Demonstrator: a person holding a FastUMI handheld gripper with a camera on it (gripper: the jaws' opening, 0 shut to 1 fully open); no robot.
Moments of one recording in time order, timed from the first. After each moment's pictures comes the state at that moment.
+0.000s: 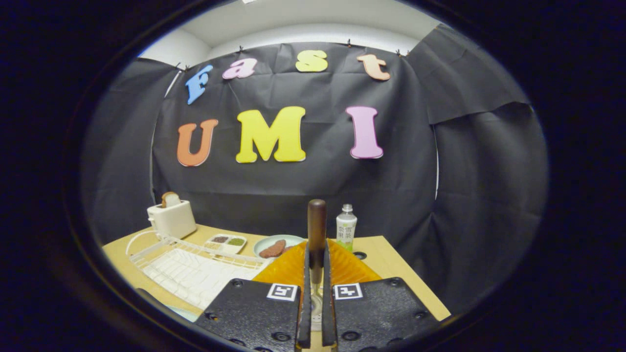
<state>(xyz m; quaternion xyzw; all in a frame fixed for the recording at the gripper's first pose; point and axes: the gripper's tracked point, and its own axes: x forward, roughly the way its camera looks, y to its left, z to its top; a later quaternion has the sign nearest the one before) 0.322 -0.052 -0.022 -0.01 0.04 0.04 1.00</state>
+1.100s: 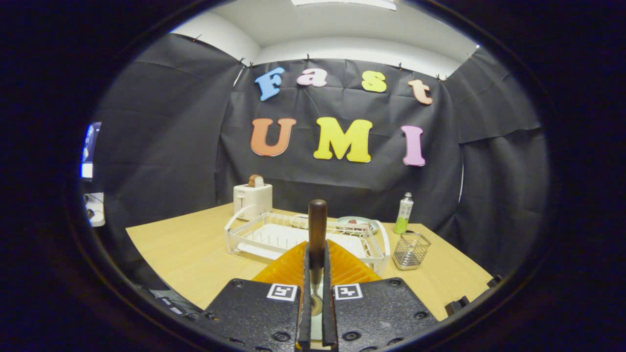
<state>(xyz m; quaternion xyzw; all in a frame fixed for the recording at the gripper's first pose) 0.100 0.159 -0.144 -0.08 0.03 0.10 0.99</state>
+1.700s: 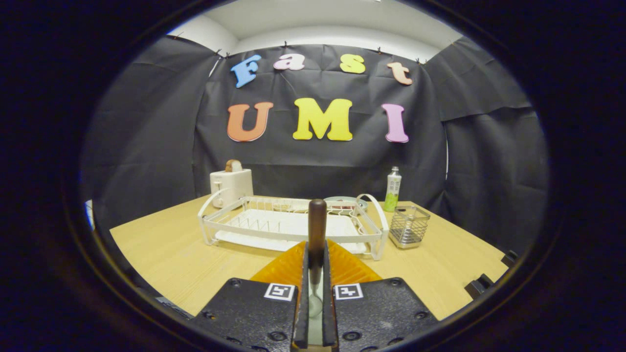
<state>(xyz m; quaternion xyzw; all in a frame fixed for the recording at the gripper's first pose) 0.129 0.143 -0.183 -0.03 0.07 0.05 1.00</state>
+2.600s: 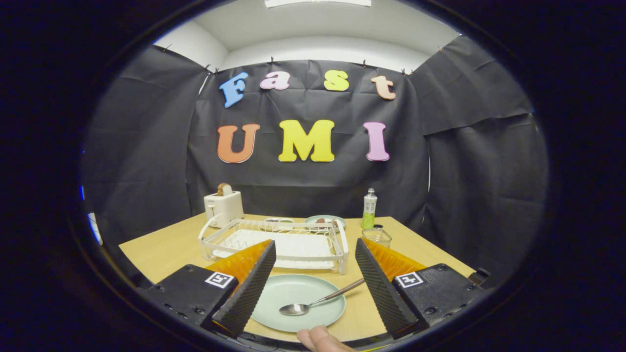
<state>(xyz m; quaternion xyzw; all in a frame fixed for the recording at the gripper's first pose) 0.064 0.083 -0.094 -0.02 0.04 0.02 1.00</state>
